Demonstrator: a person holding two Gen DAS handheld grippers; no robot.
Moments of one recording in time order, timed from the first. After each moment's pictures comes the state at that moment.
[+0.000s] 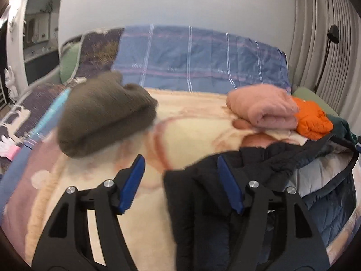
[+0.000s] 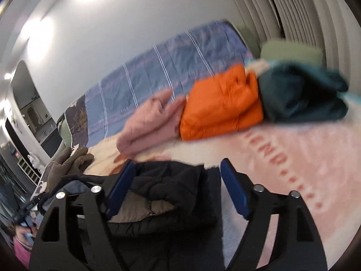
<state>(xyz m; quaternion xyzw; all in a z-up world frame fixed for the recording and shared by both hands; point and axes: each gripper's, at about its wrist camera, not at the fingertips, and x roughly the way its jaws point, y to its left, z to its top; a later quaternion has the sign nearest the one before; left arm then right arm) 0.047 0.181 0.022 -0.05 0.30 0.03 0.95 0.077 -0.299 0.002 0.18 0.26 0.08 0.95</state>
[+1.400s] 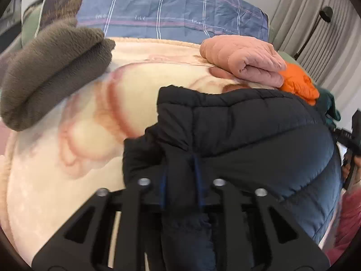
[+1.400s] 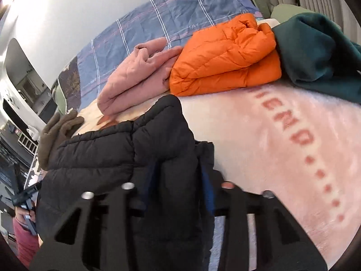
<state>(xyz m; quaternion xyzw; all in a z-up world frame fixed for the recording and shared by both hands) 0.099 0.166 -0.059 -0.07 0.44 -0.09 0.89 0.143 -0.294 -0.073 0.17 0.40 0.10 0.89</state>
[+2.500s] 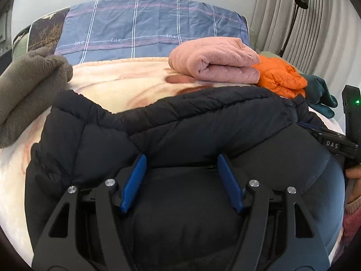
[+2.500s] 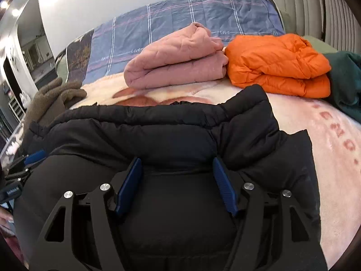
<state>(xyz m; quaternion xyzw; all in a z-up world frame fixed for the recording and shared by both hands) 0.099 0.082 -0.076 -0.03 0.37 -0.12 0.92 0.155 -0.181 -0.103 0.04 0.39 0.11 0.91</state>
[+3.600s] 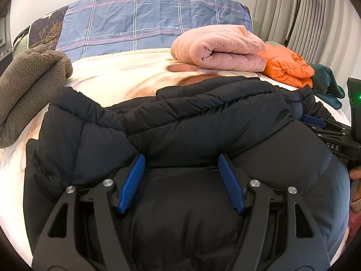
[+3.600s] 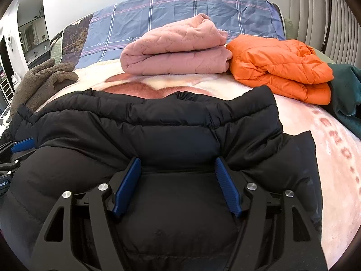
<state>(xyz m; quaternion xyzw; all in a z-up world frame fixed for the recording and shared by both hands) 0.105 0.074 -0.089 -0.01 0.40 -0.10 0.91 0.161 -0.166 -0.120 0.00 0.40 0.09 0.91</state>
